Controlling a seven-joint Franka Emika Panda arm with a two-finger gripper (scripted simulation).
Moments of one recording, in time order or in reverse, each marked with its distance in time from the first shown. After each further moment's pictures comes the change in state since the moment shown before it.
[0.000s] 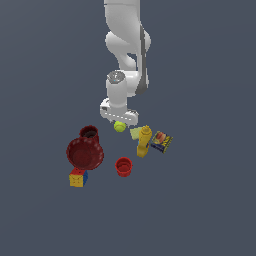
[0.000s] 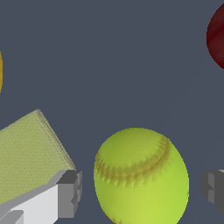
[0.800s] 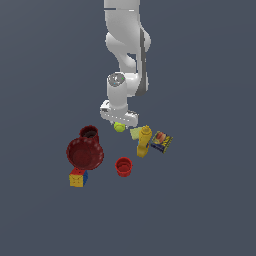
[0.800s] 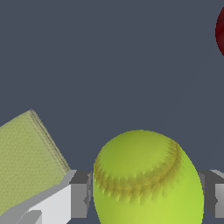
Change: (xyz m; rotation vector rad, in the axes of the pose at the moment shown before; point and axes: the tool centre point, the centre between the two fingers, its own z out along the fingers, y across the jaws) arm 0.000 0.000 0.010 0.002 0.002 0.000
